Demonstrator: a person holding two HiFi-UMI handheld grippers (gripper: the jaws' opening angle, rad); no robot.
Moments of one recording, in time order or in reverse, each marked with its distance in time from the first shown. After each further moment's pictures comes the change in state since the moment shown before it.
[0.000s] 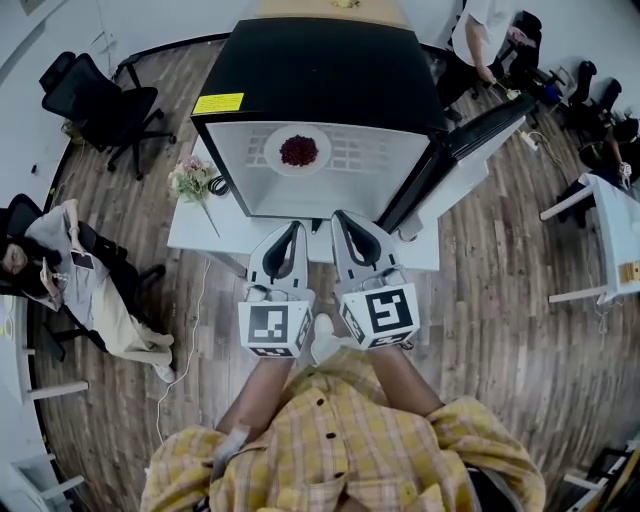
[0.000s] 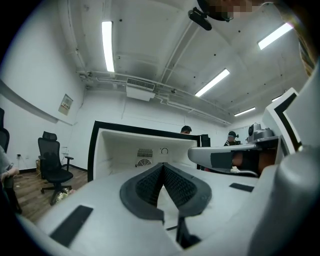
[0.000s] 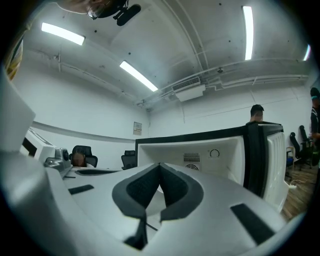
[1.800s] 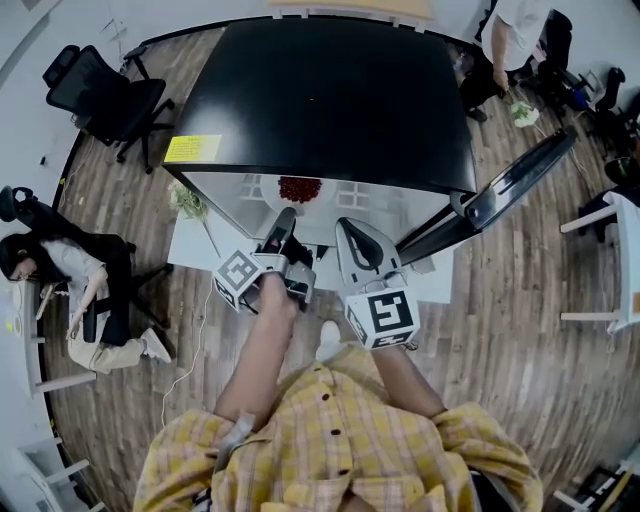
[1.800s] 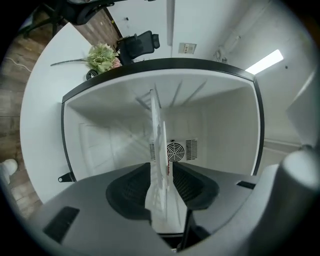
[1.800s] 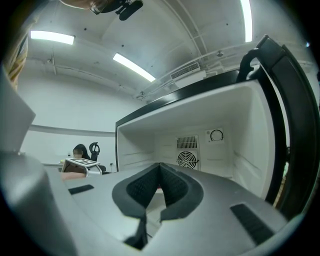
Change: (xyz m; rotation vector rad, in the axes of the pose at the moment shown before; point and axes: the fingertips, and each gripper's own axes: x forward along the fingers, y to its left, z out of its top) left arm 0.128 0.102 -0.129 -1.450 0.031 0.102; right arm 0.084 -0.064 -0.056 0.049 0.094 0.065
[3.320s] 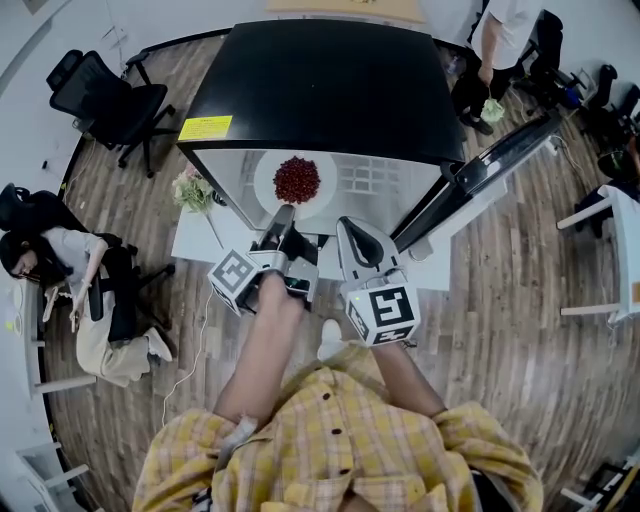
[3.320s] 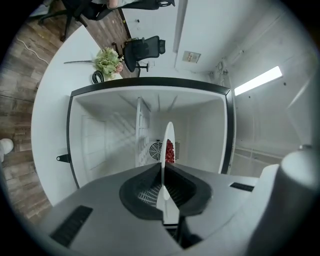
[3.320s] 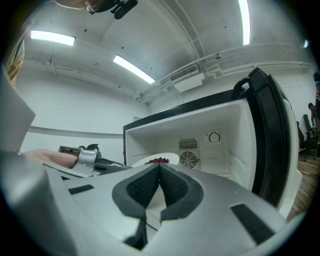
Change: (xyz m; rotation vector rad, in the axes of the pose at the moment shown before) left arm -0.041 -0.052 -0.016 -0.110 -0.050 -0.073; right arm -0.035 0.020 0.003 0.011 -0.015 -0.019
